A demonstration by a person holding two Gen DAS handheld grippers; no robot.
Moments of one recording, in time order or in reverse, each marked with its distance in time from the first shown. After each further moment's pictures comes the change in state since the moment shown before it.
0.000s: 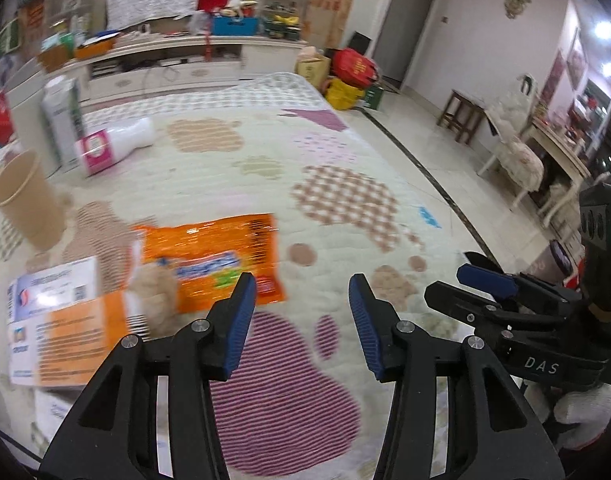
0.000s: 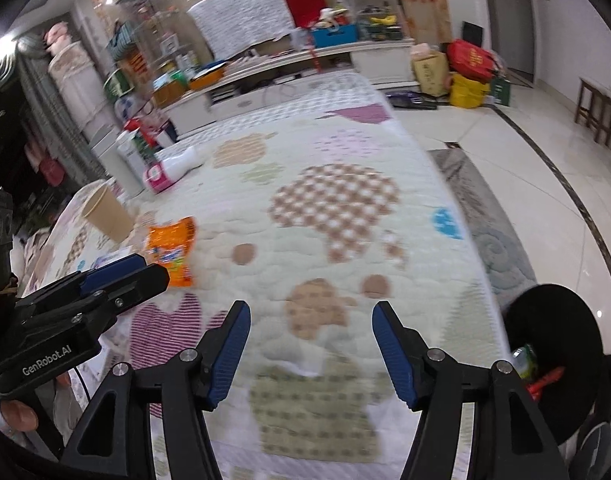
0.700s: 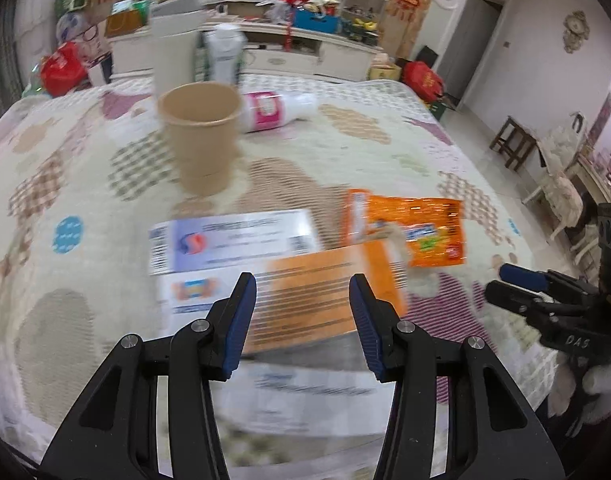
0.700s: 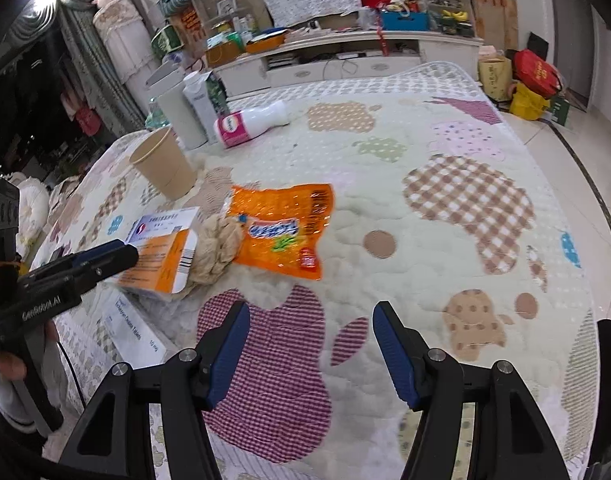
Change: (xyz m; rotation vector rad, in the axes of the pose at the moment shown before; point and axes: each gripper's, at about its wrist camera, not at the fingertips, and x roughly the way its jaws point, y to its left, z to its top) left arm -0.052 0.144 -0.036 -0.150 0.015 0.141; right arm 0.047 0.092 0.001 -0.148 0.089 0.106
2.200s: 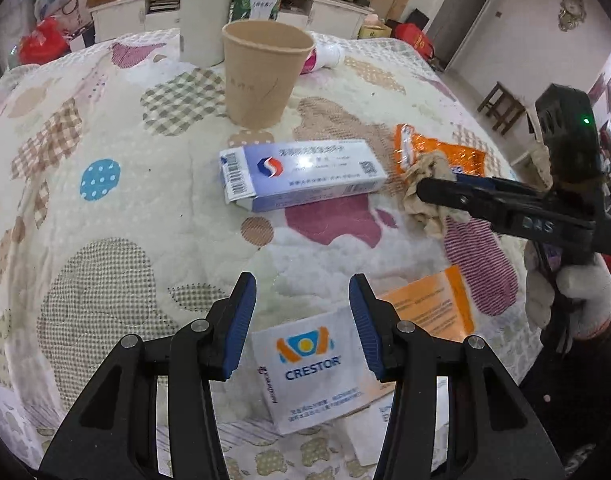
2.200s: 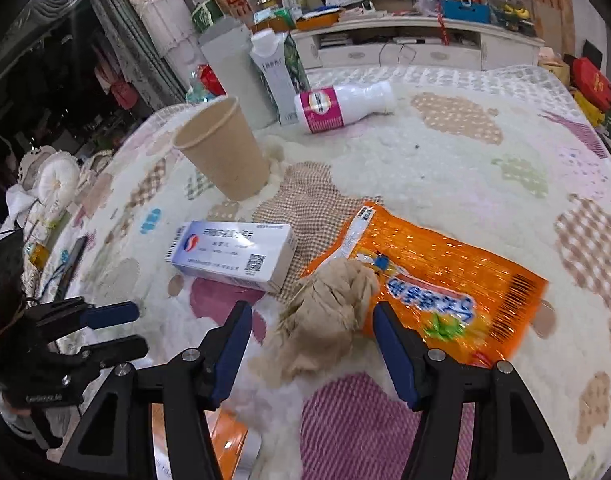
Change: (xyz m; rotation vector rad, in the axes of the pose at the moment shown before) left arm -0.003 0.058 -0.027 0.036 0.167 -0.067; right arm 0.081 0.080 0.044 -0.085 0.078 0.124
